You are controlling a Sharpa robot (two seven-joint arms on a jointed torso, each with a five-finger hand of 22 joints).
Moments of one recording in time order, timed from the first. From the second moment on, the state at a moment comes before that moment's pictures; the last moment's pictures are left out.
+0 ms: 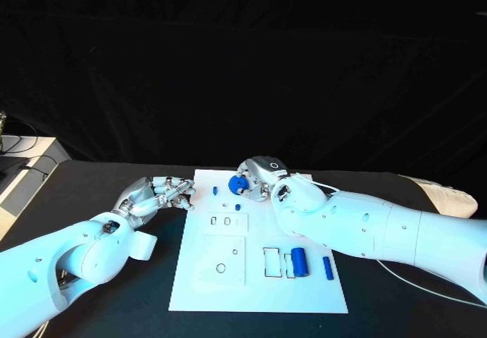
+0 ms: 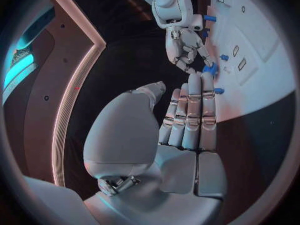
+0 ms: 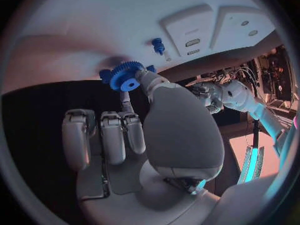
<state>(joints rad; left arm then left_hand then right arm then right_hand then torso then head) 1.03 -0.92 0.22 1.54 -0.26 -0.19 0.32 1.40 -0.17 0.43 0.26 0.17 0.93 0.20 0.21 0.18 1.18 0.13 0.07 0.07 1.15 0.06 0.54 0.56 0.18 1.05 0.16 0.51 0.23 1.31 -0.47 -0.10 1.21 -1.61 -0.56 -0.27 1.39 -0.25 0.39 0.21 0.29 0.95 0.15 0.19 0.36 1.47 0.08 1.57 1.31 1.47 0.00 1.55 1.31 0.04 1.47 0.10 1.48 1.31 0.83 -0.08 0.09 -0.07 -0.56</state>
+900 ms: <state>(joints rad) 1.03 -0.92 0.22 1.54 -0.26 -0.19 0.32 1.40 -0.17 0.43 0.25 0.17 0.93 0.20 0.21 0.18 1.17 0.13 0.07 0.07 1.14 0.06 0.54 0.56 0.18 1.05 0.16 0.52 0.23 1.31 -0.45 -0.11 1.17 -1.61 -0.52 -0.26 1.39 -0.26 0.33 0.23 0.20 0.90 0.17 0.15 0.35 1.47 0.08 1.56 1.31 1.47 0.00 1.55 1.31 0.04 1.47 0.10 1.47 1.31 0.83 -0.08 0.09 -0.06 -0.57</state>
